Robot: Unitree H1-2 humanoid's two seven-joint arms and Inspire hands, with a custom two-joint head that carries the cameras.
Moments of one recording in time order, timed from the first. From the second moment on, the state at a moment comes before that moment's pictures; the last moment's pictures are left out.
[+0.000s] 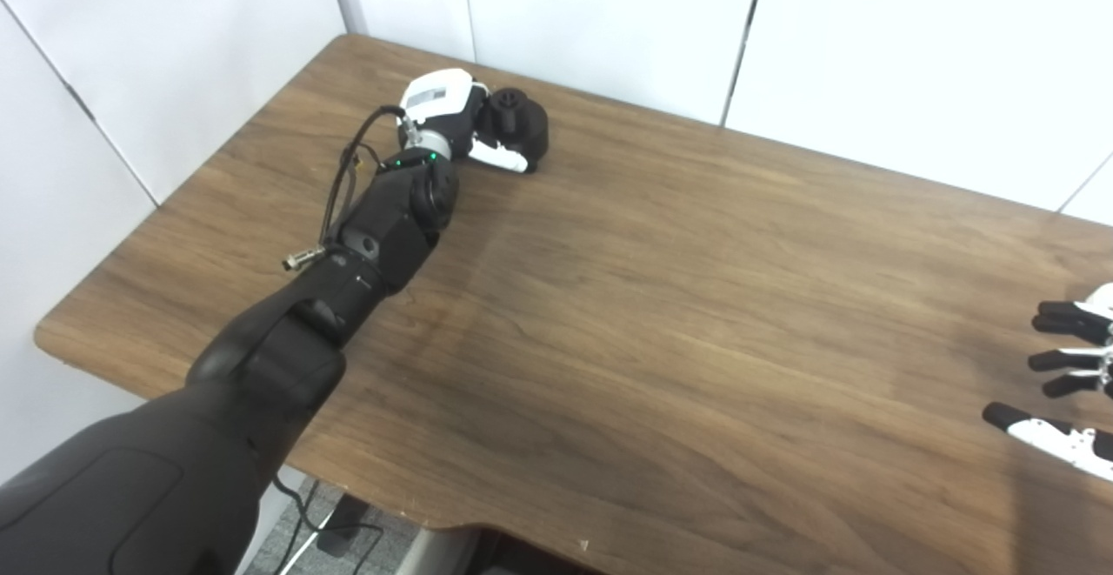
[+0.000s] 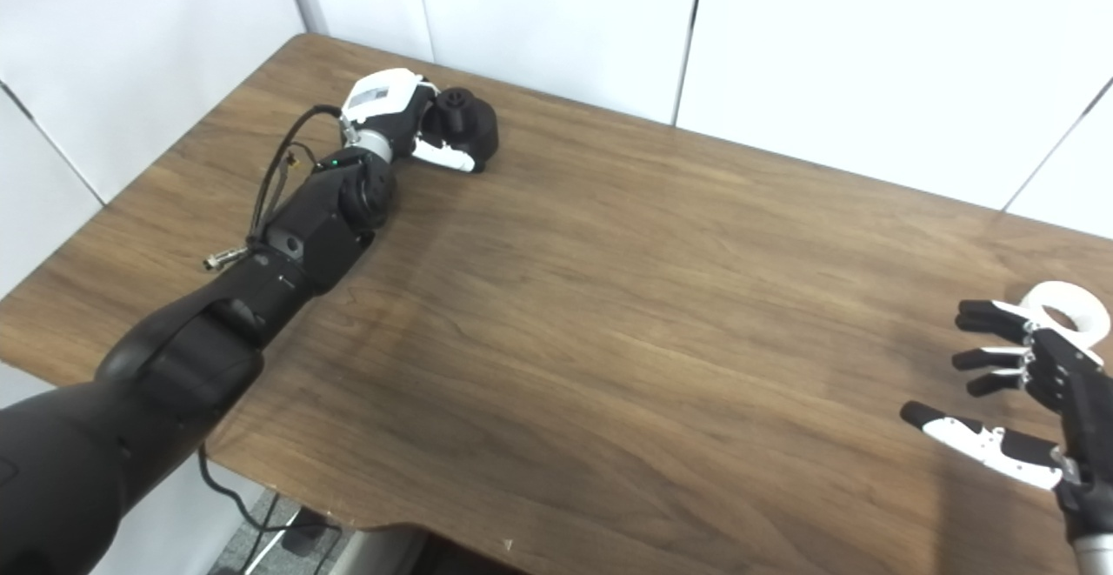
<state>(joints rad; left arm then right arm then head) -0.59 0.50 -0.24 0.66 0.66 0.31 0.08 0.02 -0.33 -0.08 -0.31 -0.19 0.11 0.16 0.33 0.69</state>
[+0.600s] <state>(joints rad) -0.58 0.50 -0.23 0.67 0.61 0.18 0.17 0.02 -0.35 -0.07 -0.31 -0.18 0.11 0.16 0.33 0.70</state>
